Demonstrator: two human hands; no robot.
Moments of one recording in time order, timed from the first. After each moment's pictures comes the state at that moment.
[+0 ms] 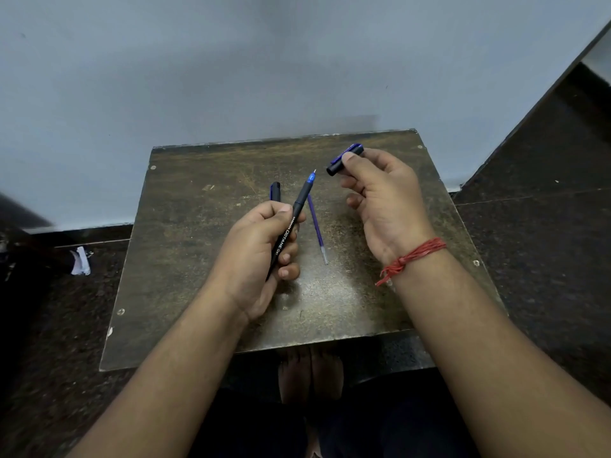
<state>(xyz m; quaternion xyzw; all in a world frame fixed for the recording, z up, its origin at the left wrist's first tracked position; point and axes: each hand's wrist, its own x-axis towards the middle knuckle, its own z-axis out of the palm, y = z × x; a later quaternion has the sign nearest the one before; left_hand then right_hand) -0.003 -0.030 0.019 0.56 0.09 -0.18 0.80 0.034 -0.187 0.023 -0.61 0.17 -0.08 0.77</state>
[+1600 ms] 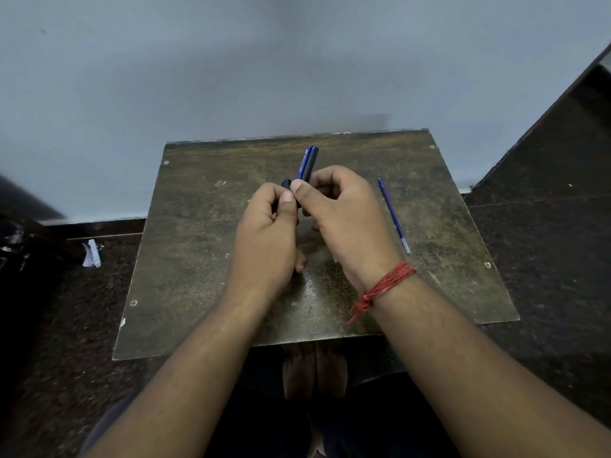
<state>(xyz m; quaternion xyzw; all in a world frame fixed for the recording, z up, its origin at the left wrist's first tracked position) -0.003 -0.033 0.013 0.75 0.03 0.00 0.66 0.013 -0.138 0.020 -0.75 0.08 -0.05 0.65</state>
